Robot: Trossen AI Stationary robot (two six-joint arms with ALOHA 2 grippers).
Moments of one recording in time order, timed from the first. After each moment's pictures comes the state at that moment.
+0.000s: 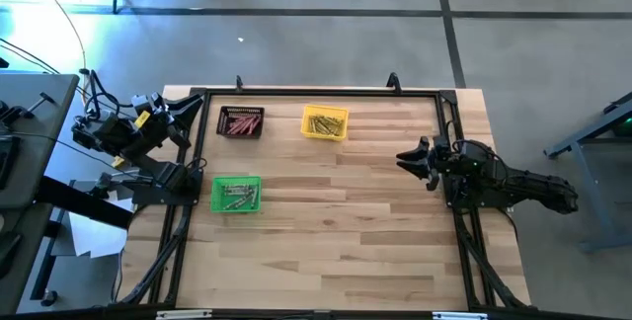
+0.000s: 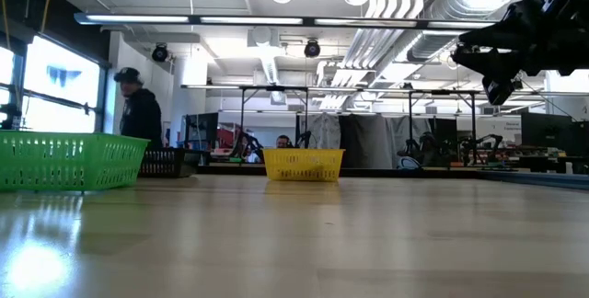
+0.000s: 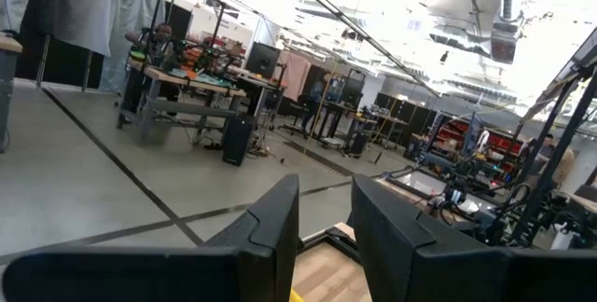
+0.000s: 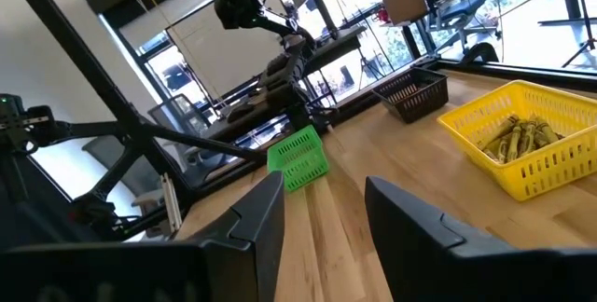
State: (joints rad) left arm -0.44 0.24 0.65 -0.01 -1.10 0.01; right arm -0.24 0.01 0.01 0.04 -0.17 0.50
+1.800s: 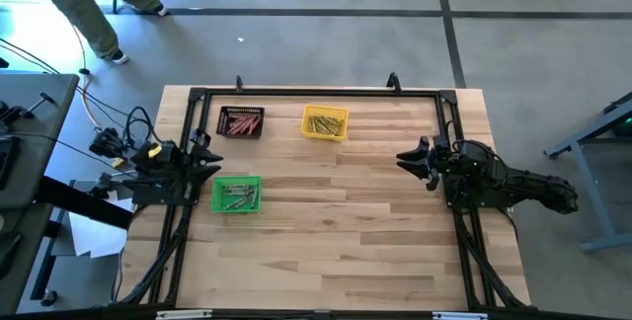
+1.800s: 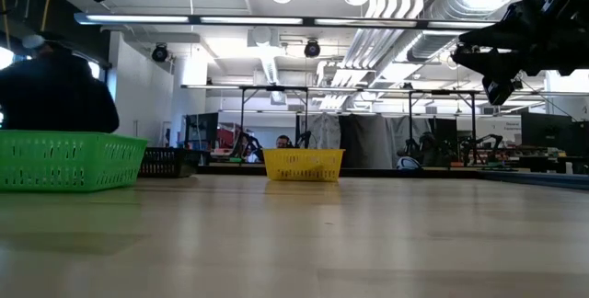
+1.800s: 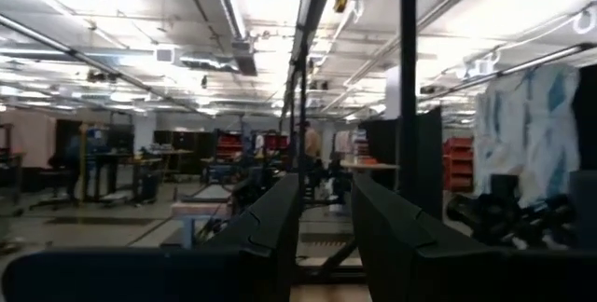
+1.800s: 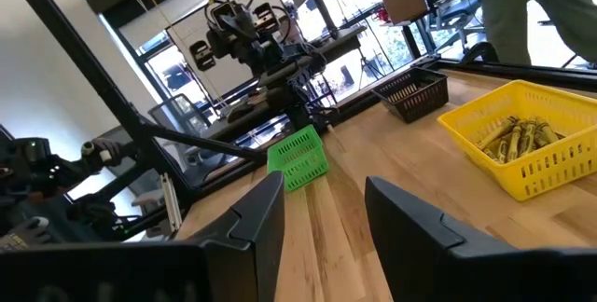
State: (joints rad) left arm -0.44 0.00 0.16 0.30 -0.35 0.14; right arm -0.24 0.01 0.01 0.03 -0.17 0.50
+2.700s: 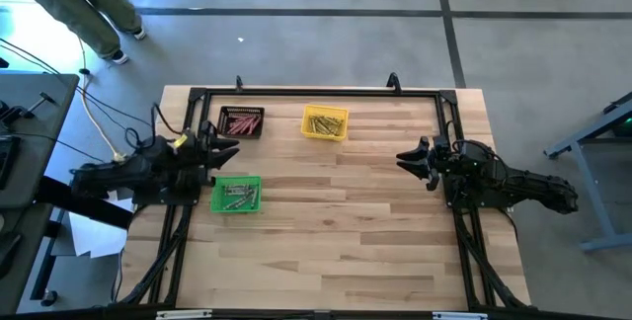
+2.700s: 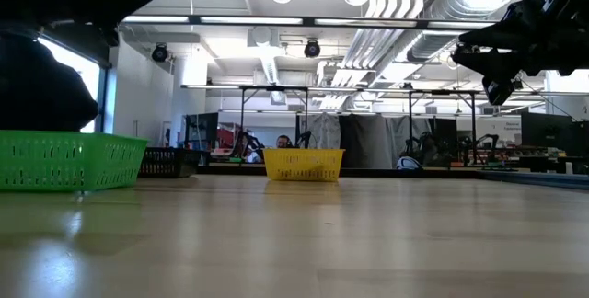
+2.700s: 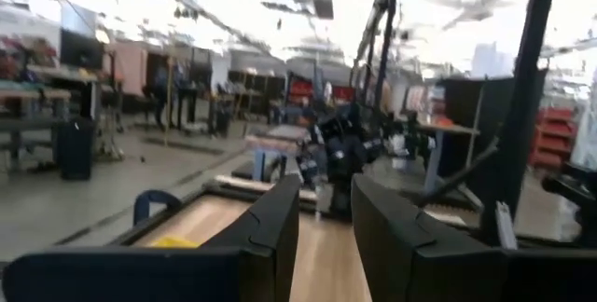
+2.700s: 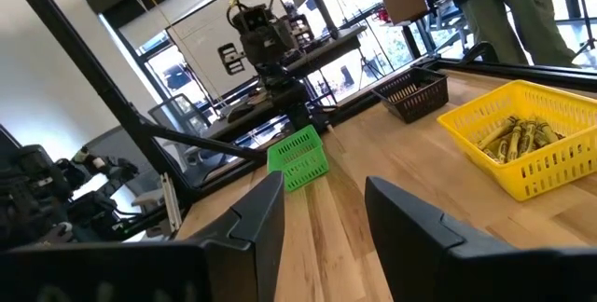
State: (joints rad) left arm 0.10 0.00 0.12 0.11 -0.08 -0.10; right arm -0.24 0.01 0.01 0.03 -0.17 0.50
